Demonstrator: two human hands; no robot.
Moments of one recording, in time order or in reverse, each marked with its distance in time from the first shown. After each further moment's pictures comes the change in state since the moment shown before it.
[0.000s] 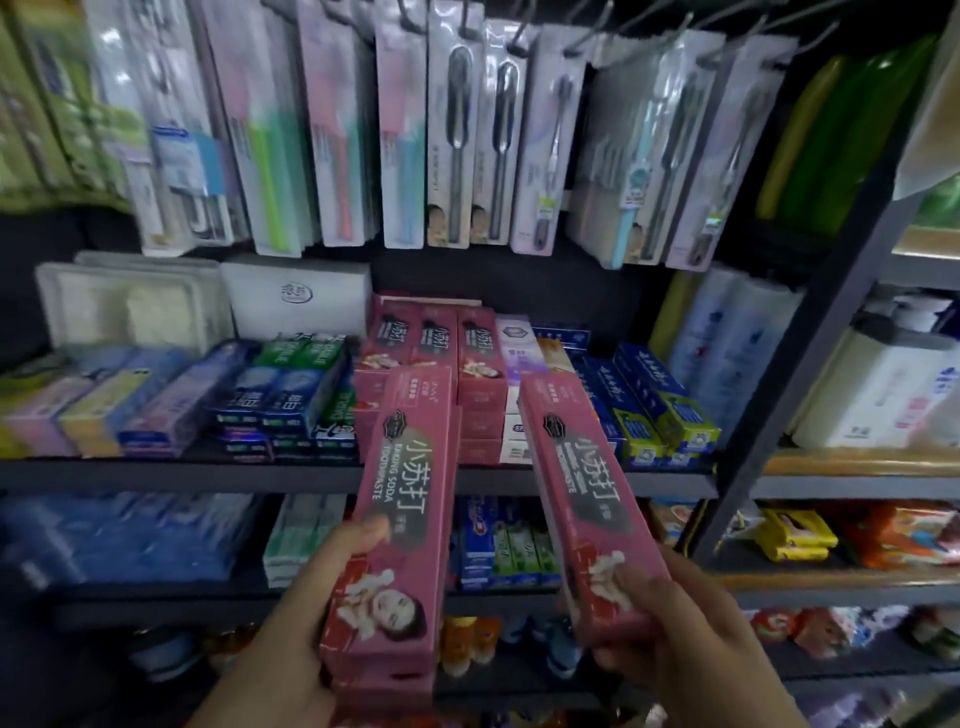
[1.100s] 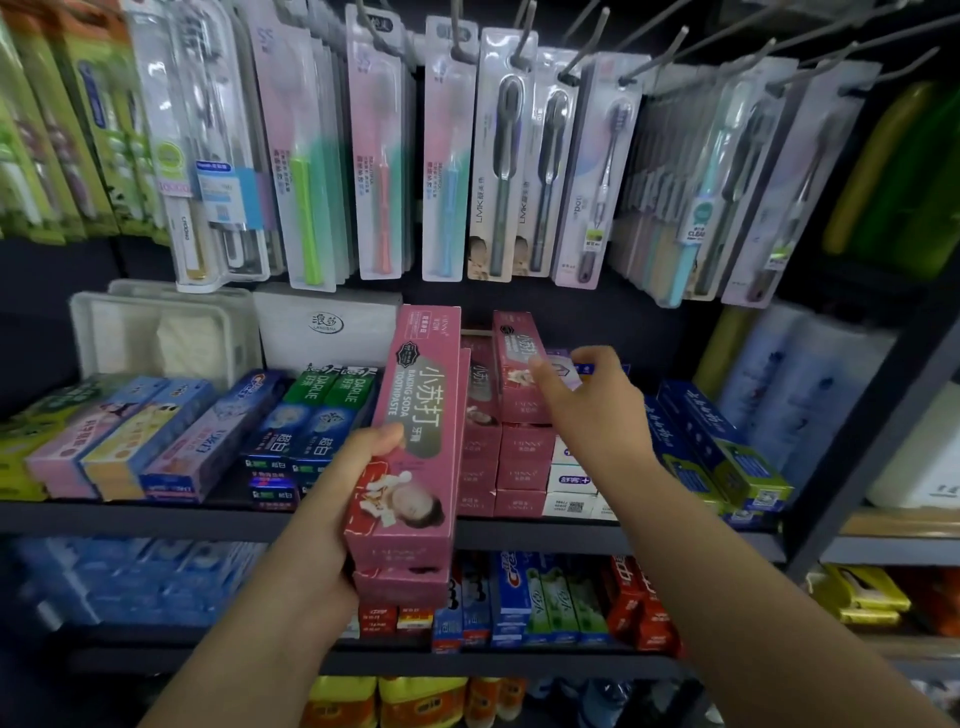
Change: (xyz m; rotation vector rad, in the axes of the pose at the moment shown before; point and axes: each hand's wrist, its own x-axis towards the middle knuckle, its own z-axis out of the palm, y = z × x) left_hand 0.025 0.059 -0.011 -0.294 0.023 0.160; right_hand 0.148 -0.053 0.127 -0.913 0.123 -0.398
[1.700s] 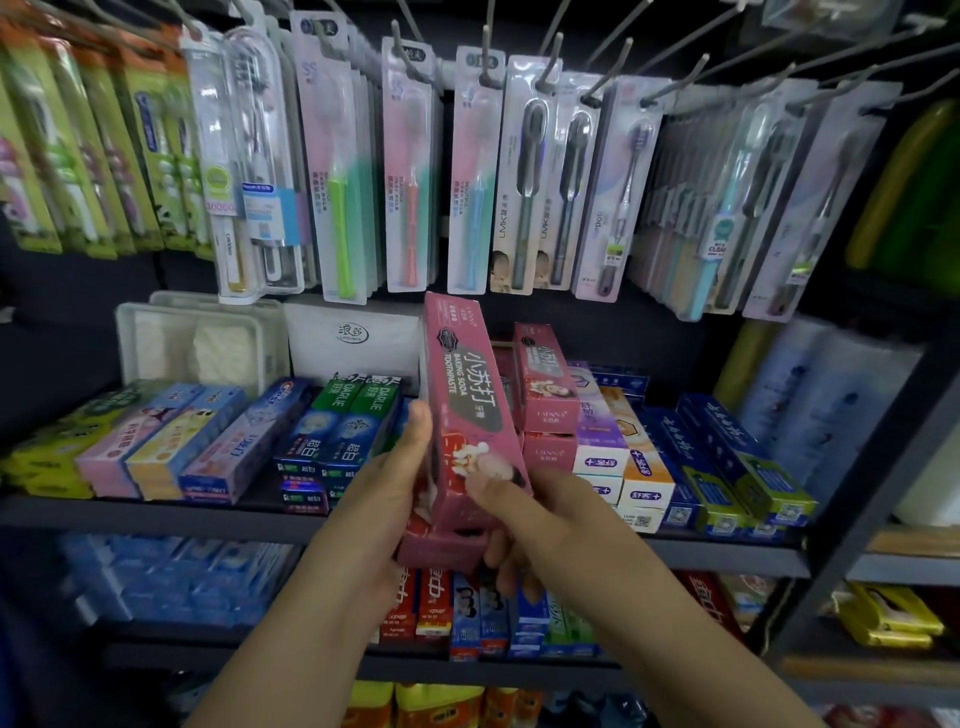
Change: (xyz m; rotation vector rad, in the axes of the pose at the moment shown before) left_hand 0.008 -0.001 0.000 0.232 -0.028 0.122; right_hand -0.106 -0.029 -0.011 0.368 -0.629 0.060
